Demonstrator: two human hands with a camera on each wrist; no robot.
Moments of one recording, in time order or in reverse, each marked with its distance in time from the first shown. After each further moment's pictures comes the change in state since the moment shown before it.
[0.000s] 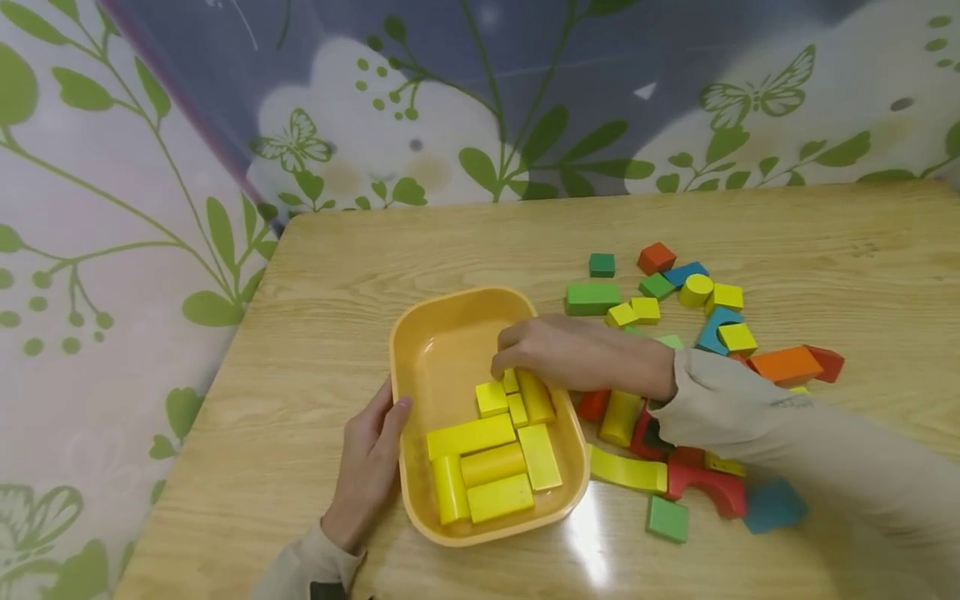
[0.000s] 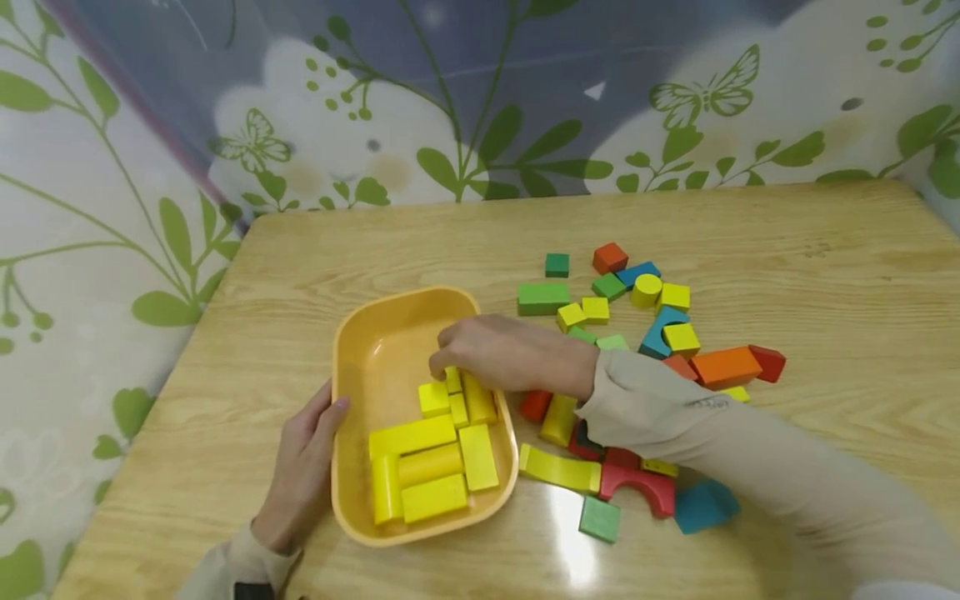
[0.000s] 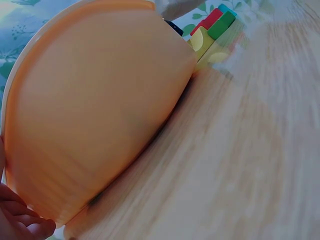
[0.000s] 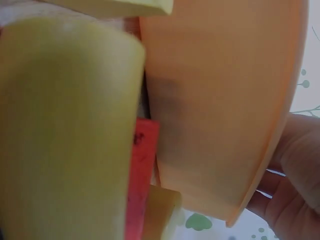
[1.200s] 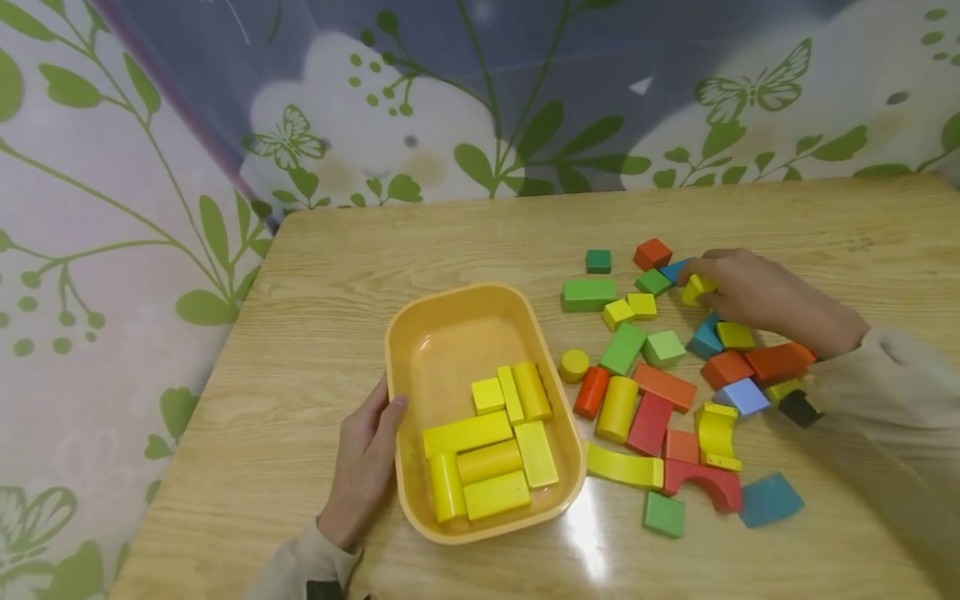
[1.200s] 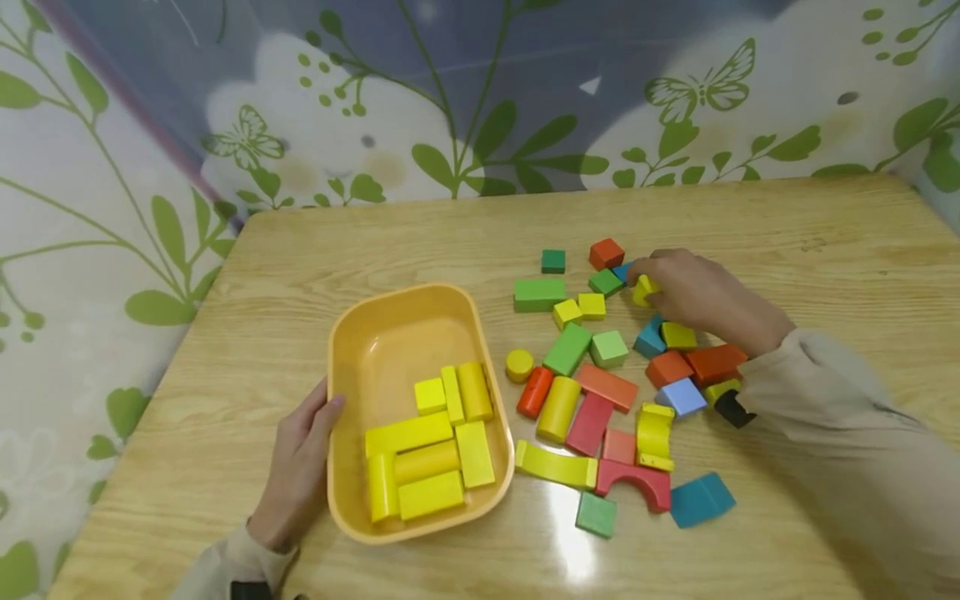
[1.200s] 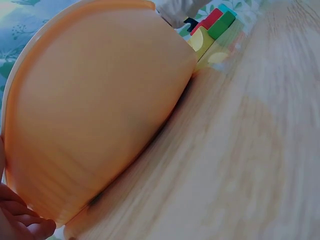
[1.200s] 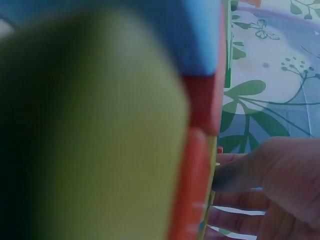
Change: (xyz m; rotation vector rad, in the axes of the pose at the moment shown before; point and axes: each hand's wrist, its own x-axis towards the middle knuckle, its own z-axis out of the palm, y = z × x) left_hand 0.000 0.001 0.000 -0.002 -0.012 -0.042; right_hand -0.156 0.091 -0.021 0.002 0.008 0.752
